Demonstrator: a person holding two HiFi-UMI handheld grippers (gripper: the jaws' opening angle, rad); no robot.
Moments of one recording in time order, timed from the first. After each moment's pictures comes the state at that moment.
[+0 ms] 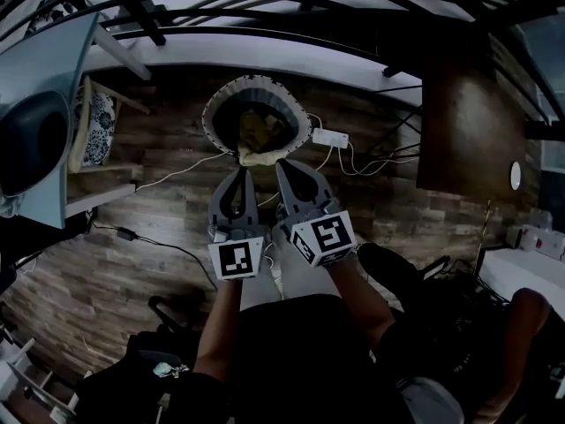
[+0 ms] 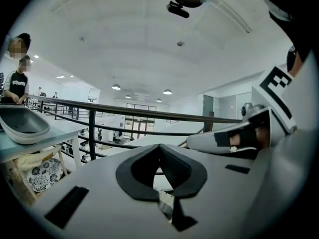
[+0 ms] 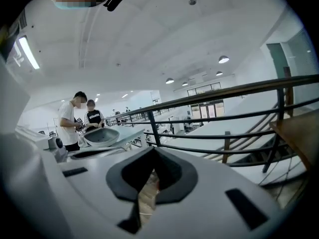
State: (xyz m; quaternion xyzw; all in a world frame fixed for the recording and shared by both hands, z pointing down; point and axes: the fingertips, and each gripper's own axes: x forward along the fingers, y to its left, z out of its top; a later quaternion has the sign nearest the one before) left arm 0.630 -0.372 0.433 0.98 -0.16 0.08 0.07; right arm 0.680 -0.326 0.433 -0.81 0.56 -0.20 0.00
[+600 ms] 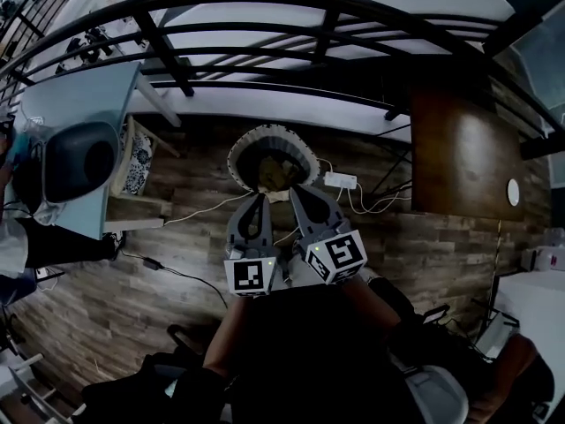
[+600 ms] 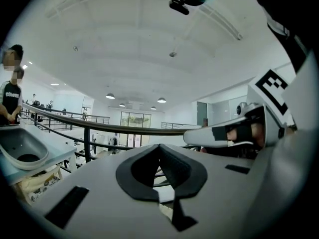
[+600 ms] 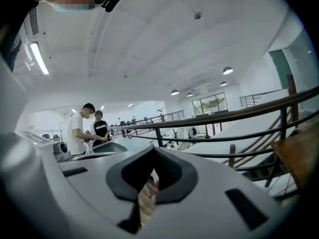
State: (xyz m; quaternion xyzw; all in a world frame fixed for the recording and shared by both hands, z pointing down) left arm 0.615 -0.355 0.327 0.99 -0.13 0.04 0.04; right arm 0.664 -0.313 0.317 -0.80 0.58 -0.14 0.03
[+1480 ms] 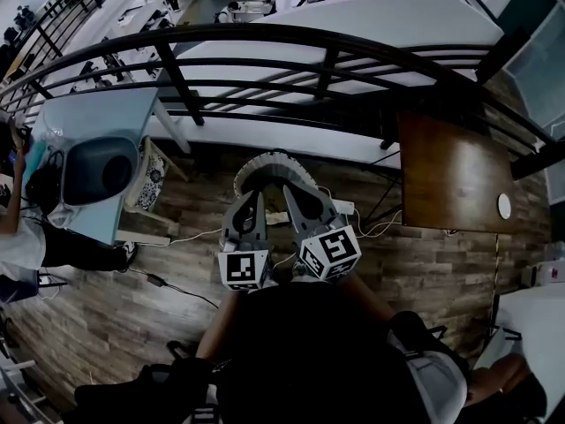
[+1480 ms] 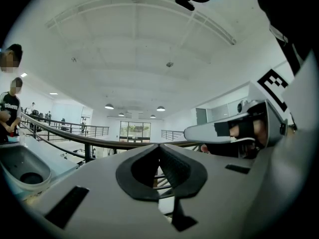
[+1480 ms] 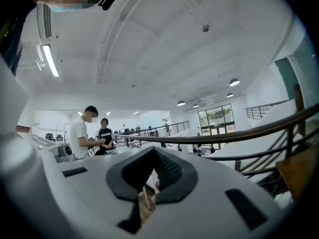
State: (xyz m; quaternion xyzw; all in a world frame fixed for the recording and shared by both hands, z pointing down) left arm 0.599 -0.355 0.244 0.99 -0.14 -0.01 0.00; right arm 0.643 -0.310 0.225 -0.80 0.60 -0.07 0.04
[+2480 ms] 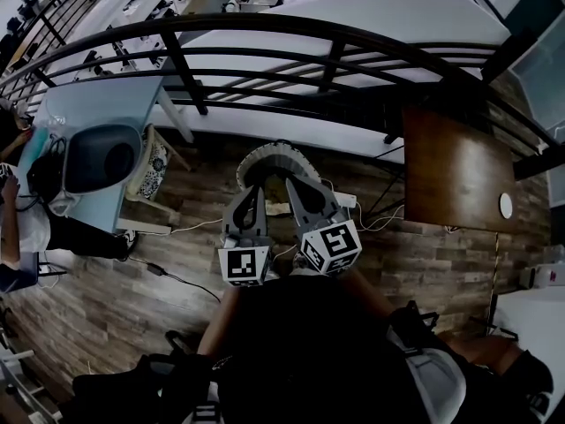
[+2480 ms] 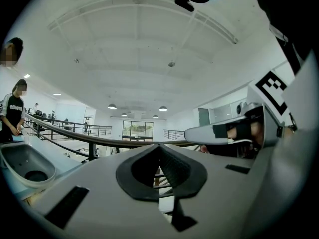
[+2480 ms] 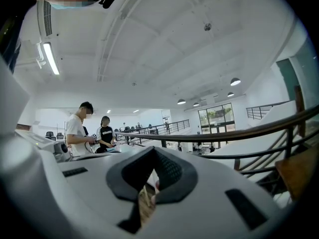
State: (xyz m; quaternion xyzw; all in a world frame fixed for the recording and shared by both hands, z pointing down) left arm 0.582 -0.359 0.249 0.99 -0.15 -0.01 0.01; right arm 0.634 -0.315 0.234 -0.79 0.60 -0.07 0.03
